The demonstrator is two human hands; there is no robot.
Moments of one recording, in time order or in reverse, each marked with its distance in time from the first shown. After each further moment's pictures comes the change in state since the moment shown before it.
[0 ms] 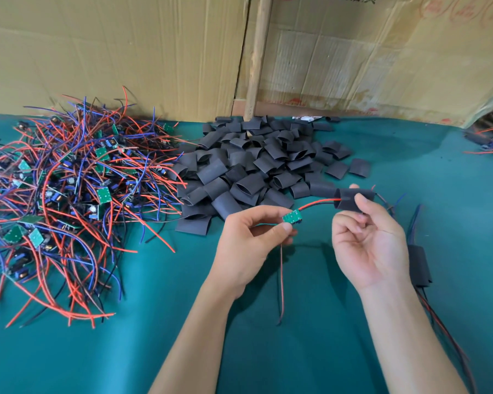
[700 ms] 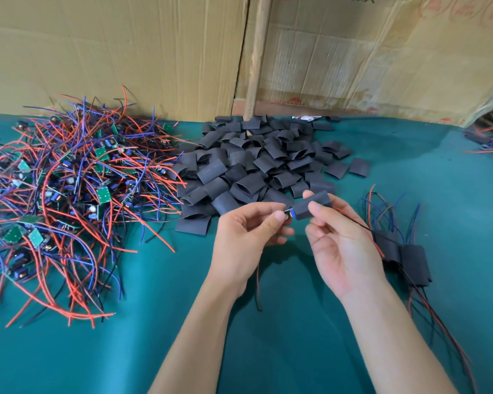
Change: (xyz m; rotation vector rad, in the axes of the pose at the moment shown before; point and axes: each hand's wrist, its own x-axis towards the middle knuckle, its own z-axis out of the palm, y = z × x) left_hand 0.000 0.002 0.001 -0.134 0.056 -0.022; right_hand -0.007 0.029 -0.001 -0.475 -0.111 -0.066
